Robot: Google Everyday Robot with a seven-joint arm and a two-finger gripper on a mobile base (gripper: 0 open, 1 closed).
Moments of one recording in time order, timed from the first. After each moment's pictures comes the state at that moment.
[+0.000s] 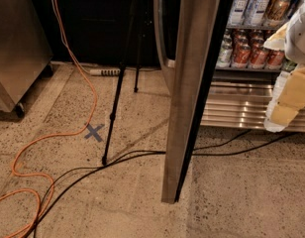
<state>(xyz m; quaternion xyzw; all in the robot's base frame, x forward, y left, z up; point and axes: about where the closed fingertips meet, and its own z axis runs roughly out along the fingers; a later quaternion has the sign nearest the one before) 0.439 -0.216 0.978 -0.60 0.78 -0.04 0.16</state>
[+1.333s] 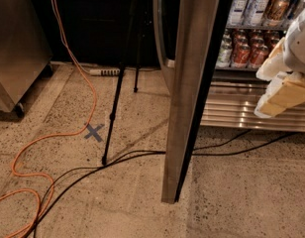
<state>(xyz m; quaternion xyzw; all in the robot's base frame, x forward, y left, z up) 0.427 -0.210 0.972 -0.59 0.79 -0.04 0.16</state>
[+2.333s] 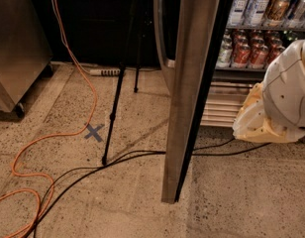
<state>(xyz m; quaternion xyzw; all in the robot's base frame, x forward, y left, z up) 0.353 -0.154 0.956 -0.65 0.74 -0.02 0.17</state>
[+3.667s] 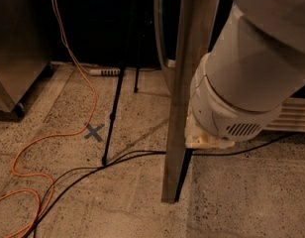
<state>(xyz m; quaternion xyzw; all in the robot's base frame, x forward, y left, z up) 0.349 -0.076 0.945 -0.71 0.69 -0.05 0.14</state>
